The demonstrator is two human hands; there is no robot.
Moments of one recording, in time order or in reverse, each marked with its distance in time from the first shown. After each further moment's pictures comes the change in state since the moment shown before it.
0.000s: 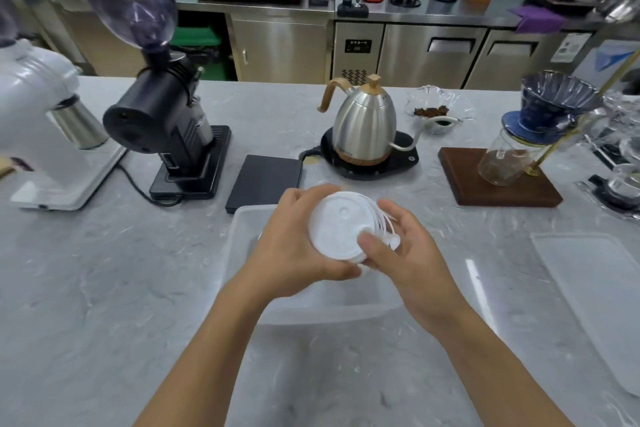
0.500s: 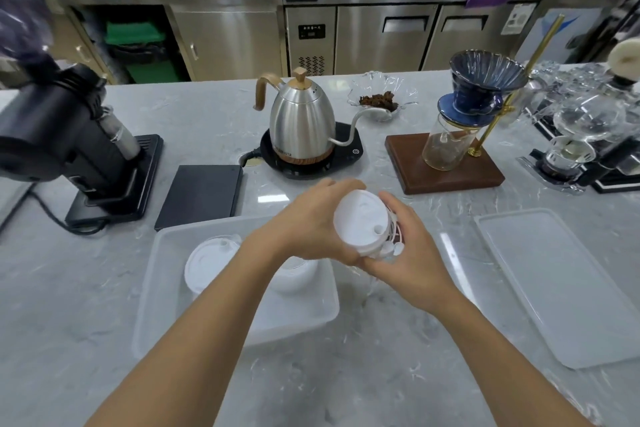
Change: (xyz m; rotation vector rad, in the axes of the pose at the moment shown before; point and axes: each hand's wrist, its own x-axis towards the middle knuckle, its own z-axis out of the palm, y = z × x) left_hand 0.101 0.040 0.082 0.265 -0.422 0.112; right_hand 0.017 0.024 -0.108 -0.508 0.158 -0.065
